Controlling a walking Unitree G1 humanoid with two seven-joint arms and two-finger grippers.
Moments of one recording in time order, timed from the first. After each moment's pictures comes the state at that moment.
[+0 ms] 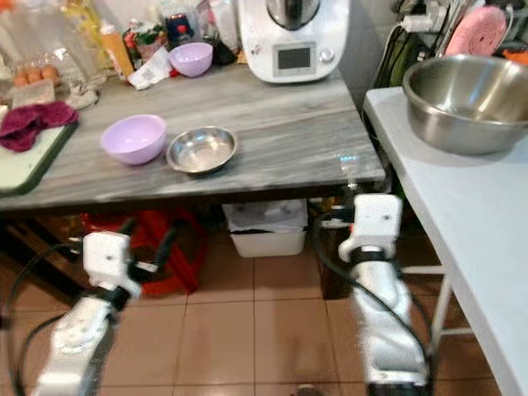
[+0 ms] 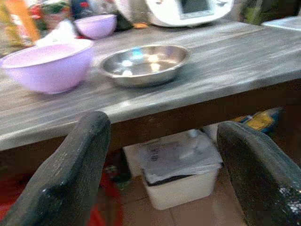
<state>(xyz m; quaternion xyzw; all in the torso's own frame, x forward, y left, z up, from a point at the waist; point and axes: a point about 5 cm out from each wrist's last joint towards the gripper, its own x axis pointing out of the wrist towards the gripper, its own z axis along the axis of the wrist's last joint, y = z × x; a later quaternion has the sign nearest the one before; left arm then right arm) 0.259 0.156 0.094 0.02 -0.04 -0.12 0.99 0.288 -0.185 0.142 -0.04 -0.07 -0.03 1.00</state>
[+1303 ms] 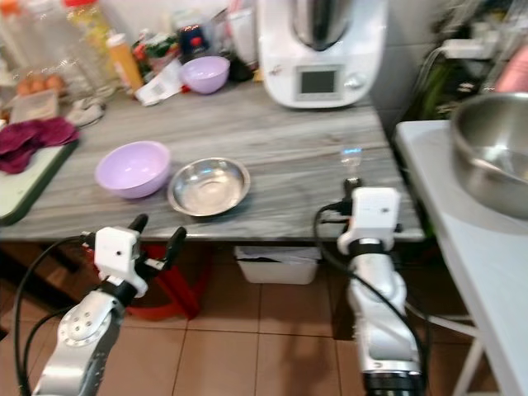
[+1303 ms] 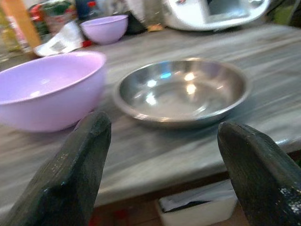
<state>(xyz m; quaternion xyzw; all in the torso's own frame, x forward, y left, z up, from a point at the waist) 0.263 0.159 0.096 0.03 -0.03 -0.14 0.99 0.298 -0.167 0.148 -0.05 -0.09 -0.01 1.00</state>
